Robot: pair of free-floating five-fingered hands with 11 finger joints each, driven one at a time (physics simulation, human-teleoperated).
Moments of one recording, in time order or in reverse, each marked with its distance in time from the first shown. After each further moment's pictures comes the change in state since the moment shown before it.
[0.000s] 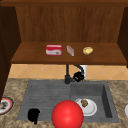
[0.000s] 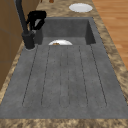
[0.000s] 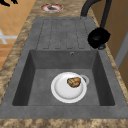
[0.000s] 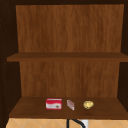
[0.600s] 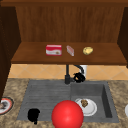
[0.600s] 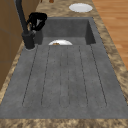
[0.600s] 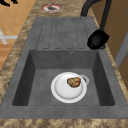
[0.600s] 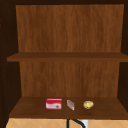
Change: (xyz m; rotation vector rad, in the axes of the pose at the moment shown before) left hand 0.000 0.000 0.000 0.000 0.000 0.000; right hand -0.013 0.020 0.011 -0.170 -0.105 -0.131
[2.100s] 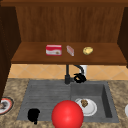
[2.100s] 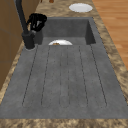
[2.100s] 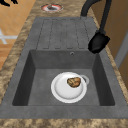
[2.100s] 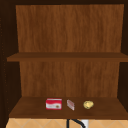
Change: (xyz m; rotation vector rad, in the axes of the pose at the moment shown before) left hand 0.000 0.000 0.000 0.000 0.000 0.000; right hand -0.015 0.013 0.010 -0.116 -0.052 -0.072
